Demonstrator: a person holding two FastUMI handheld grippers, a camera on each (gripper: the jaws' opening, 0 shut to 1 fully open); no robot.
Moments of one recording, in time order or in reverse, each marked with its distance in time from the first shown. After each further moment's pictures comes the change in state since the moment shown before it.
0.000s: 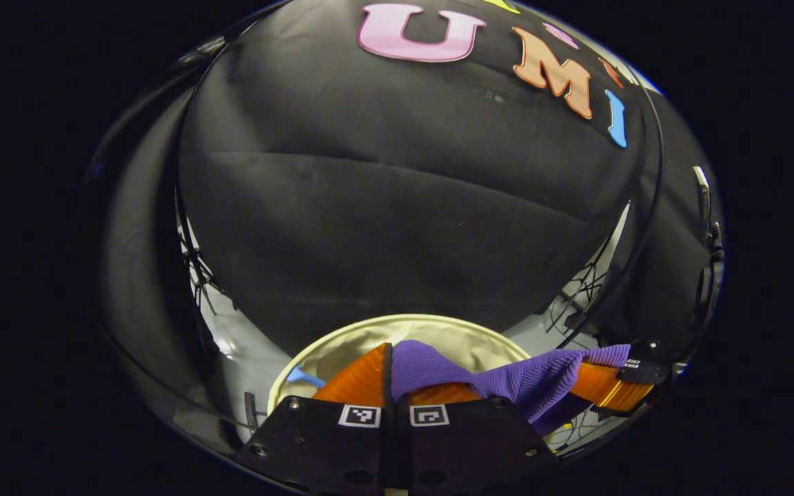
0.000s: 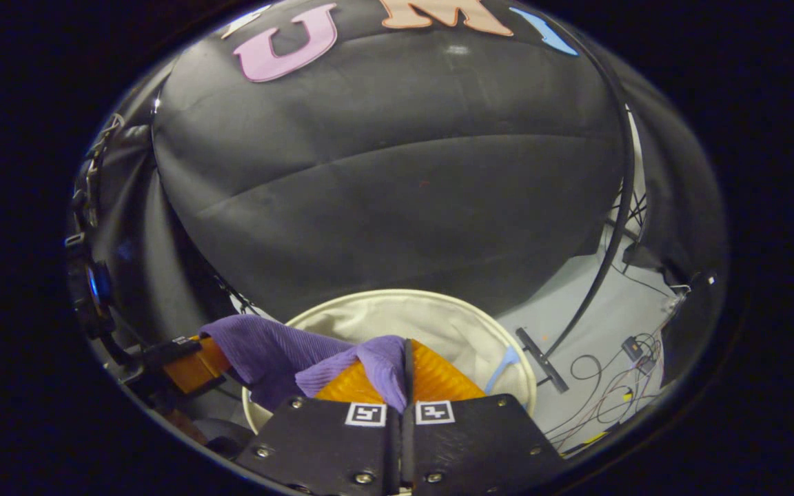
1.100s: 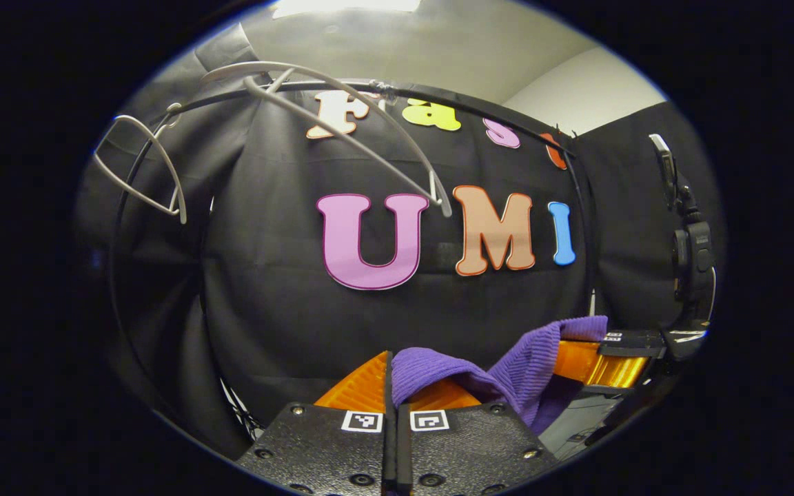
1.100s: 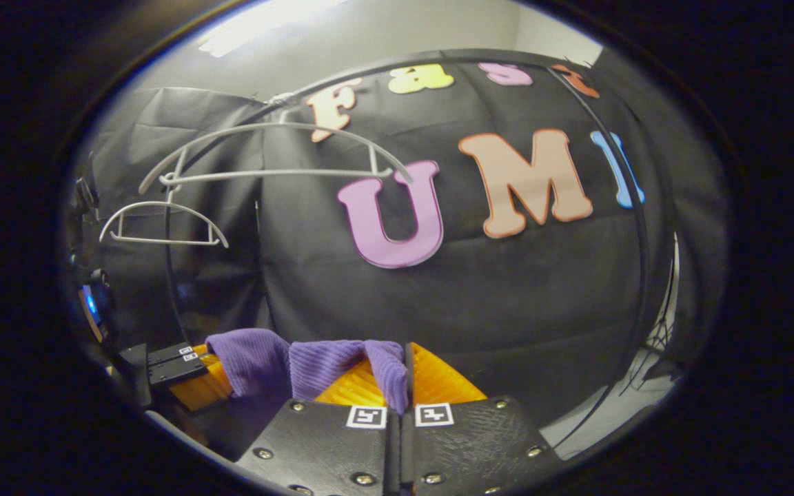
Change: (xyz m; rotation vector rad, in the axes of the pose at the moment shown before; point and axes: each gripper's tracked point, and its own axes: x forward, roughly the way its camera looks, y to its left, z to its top) left arm -0.236 -0.076 0.296 0.244 -0.655 -0.012; right arm -0.227 0.095 0.267 -0.049 -0.509 0.271
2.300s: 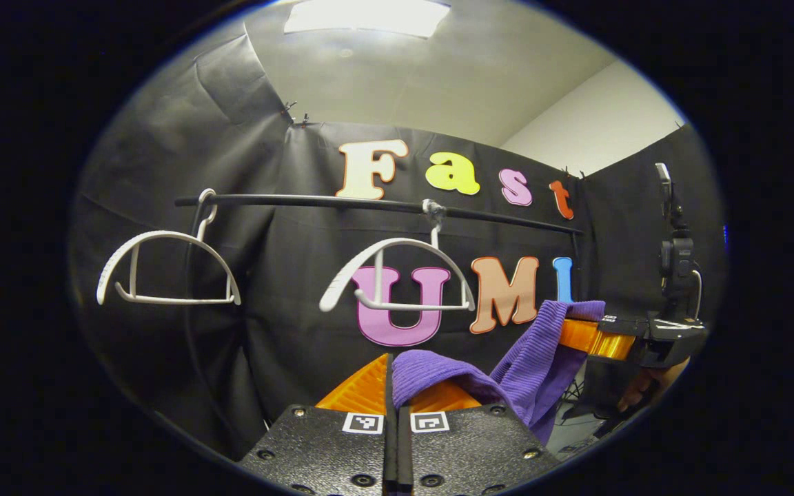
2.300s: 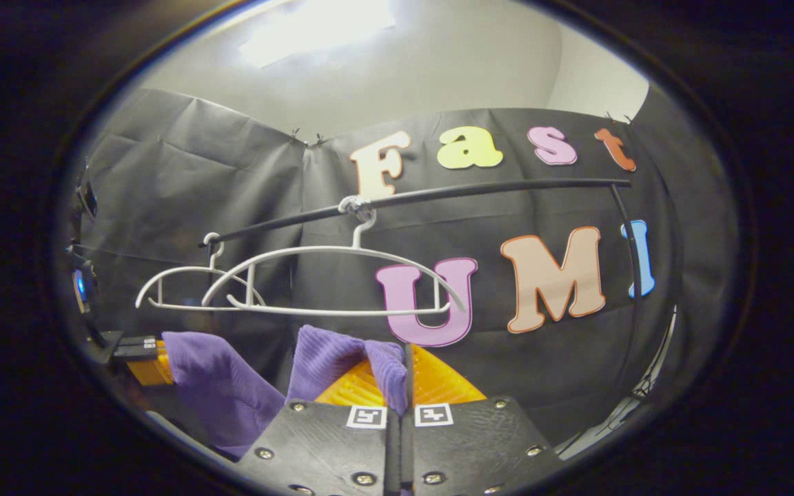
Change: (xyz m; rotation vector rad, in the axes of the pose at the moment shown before) left arm -0.093 0.057 0.198 -0.053 -0.104 -0.008; right arm -0.079 0.121 0.208 -0.168 -0.269 0.101
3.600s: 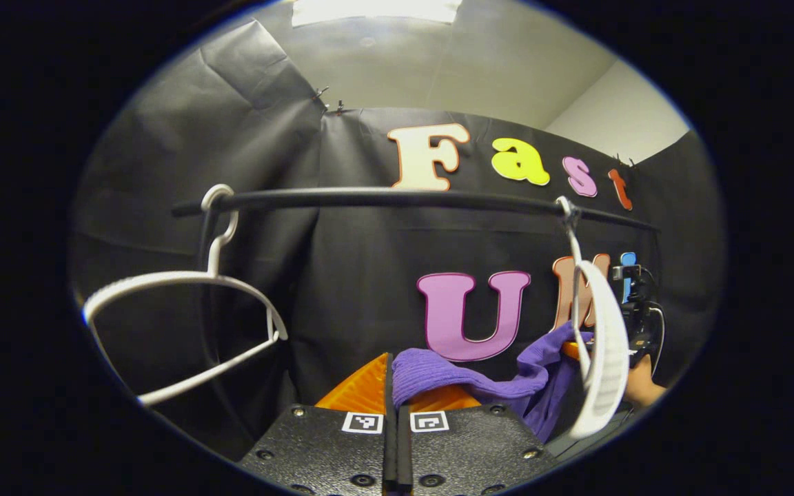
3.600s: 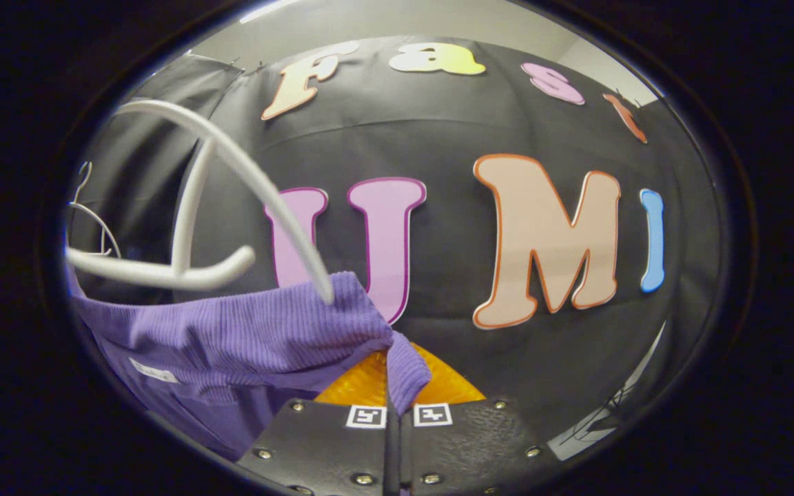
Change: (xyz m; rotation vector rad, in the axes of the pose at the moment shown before) left arm 0.101 0.162 0.002 0.060 0.038 0.231; right arm 0.258 -0.149 -0.144 -0.078 0.250 -0.190
